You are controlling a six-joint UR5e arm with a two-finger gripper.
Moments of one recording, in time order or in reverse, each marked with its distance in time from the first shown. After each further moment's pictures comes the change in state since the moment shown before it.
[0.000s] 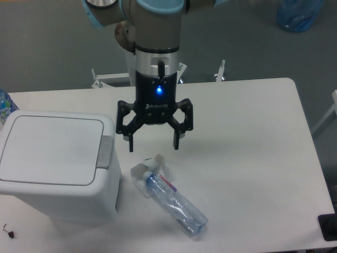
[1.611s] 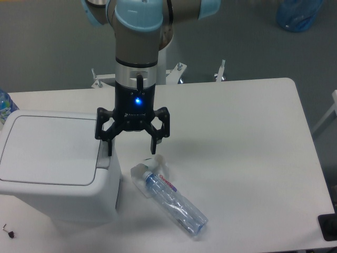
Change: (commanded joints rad) arm -0.031 0.002 -0.040 0.000 -0.002 -0.003
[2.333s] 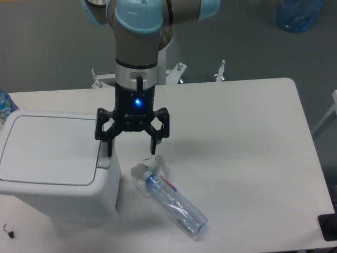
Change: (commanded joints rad) arm 0.000 -0.002 -0.008 0.000 0.000 0.000
